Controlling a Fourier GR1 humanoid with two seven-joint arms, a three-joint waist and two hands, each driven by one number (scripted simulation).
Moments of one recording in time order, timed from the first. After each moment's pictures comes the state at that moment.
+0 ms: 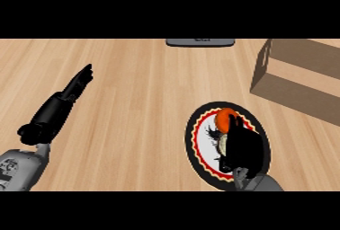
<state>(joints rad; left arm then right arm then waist) -0.25 0.50 -0.22 -1.50 0.13 0.01 -0.11 -0.17 -0.14 0.50 -1.63 1.08 0.33 1.04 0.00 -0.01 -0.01</state>
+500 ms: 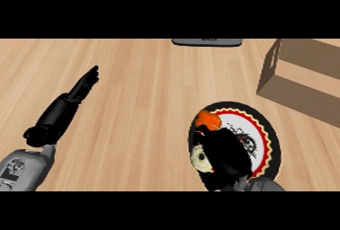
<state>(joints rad) -0.25 0.47 -0.23 -1.50 0.11 -0.02 -0.12 -0.24 -0.27 0.66 -1.71 0.96 0.36 0.50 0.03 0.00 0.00</state>
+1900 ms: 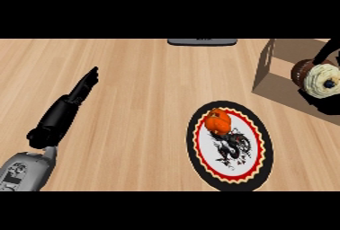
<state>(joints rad) -0.23 0.43 -0.19 -1.52 0.06 -0.02 -0.09 -0.44 -0.62 -0.11 -1.68 0.41 0.23 -0.01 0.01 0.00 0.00</state>
